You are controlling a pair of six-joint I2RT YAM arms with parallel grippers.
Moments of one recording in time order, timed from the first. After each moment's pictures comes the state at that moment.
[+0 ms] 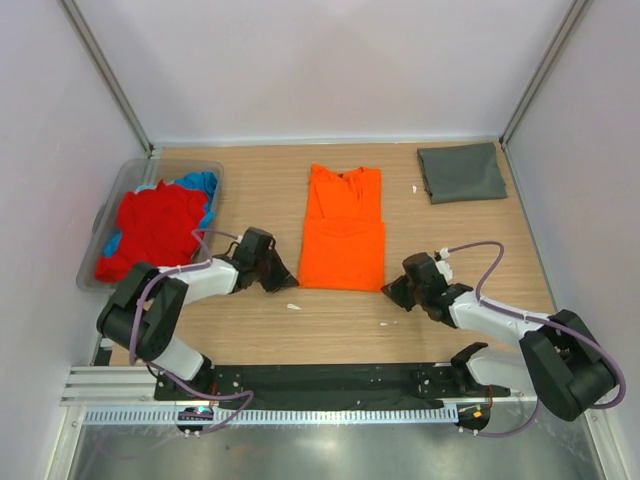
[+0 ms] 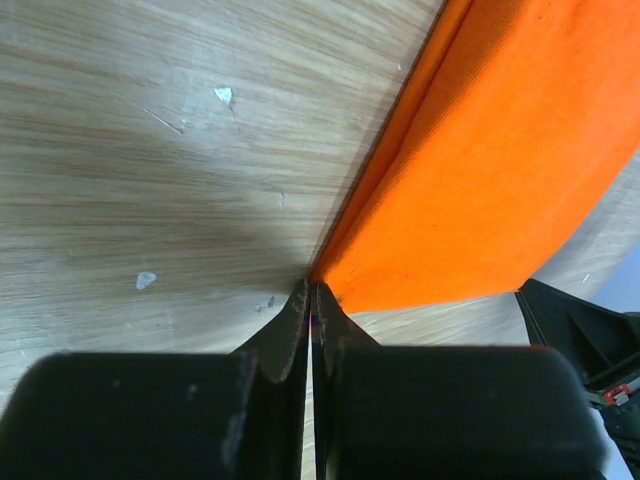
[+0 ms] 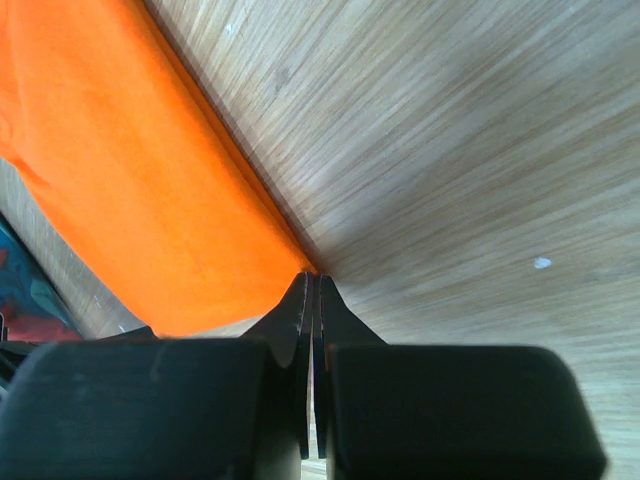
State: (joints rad) left arm -0.49 1.54 0.63 -0.02 0.20 -1.04; right arm 0.53 1.18 0.35 -0.05 0.11 1.38
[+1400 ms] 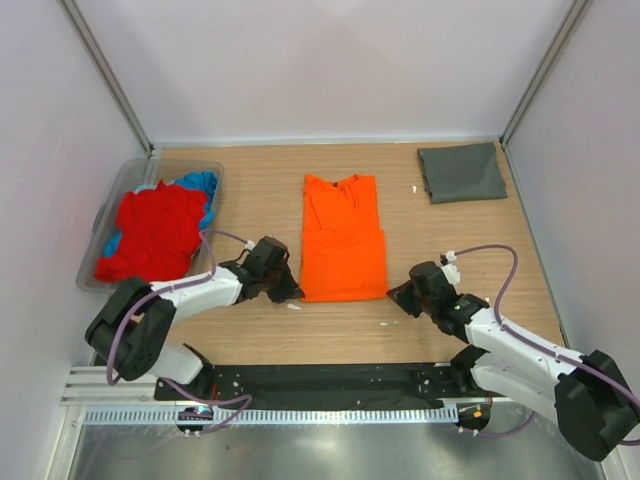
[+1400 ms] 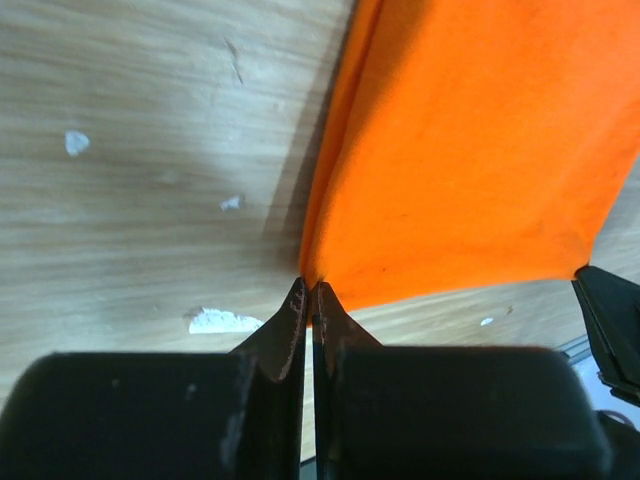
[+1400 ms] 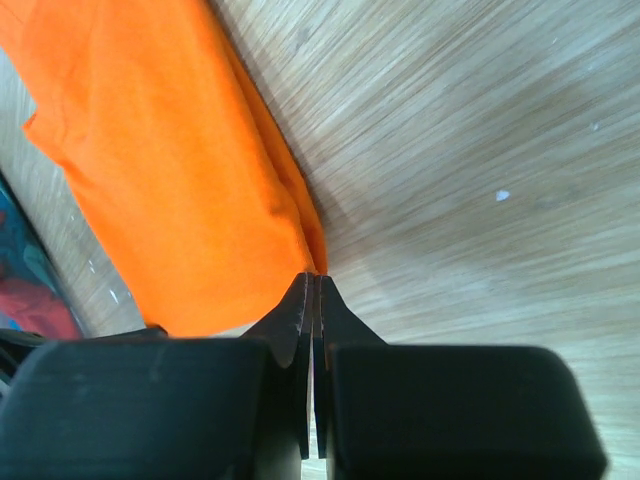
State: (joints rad) left arm -0.65 1.45 0.64 -0.15 0.09 -1.07; right arm 0.58 0.93 0.32 -0.22 0.17 1.33
